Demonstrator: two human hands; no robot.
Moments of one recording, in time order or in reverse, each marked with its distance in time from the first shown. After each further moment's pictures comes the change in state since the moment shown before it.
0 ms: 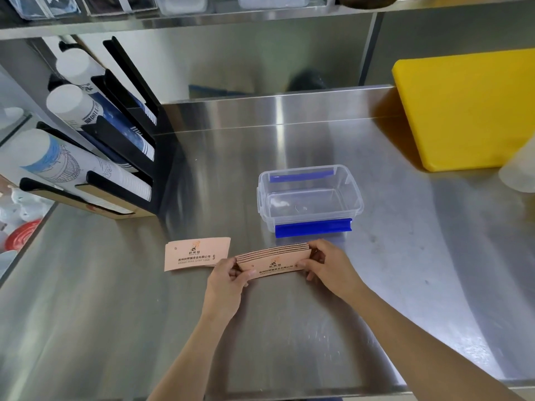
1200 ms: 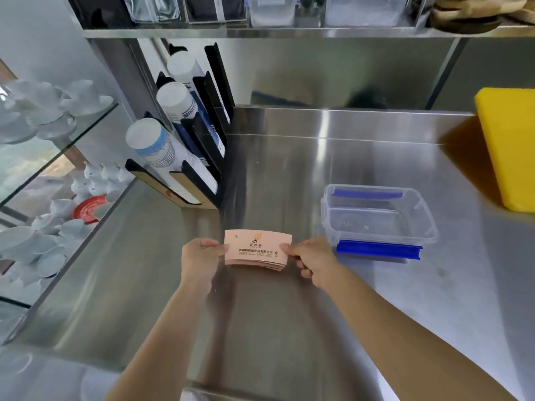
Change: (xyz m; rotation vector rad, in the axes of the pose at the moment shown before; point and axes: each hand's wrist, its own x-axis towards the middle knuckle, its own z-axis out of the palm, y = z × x) left_hand 0.037 -0.002 -0.131 -0.229 0.447 -0.245; right_hand 0.055 -0.094 0.108 0.424 -0.116 0.420
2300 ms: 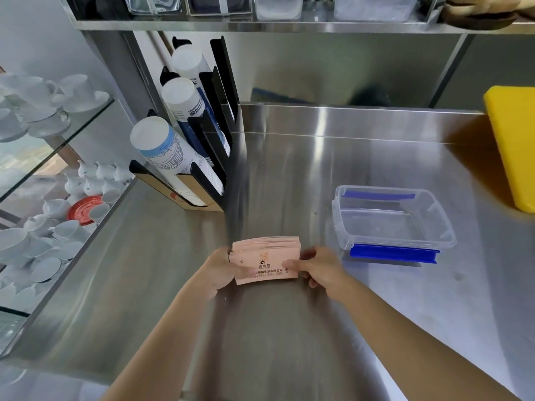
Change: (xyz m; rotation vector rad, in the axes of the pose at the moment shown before) left_hand 0.031 -0.018 0.002 0.303 -0.604 -0.055; right_hand 0.011 0.018 0.003 -0.214 -0.035 -0.086
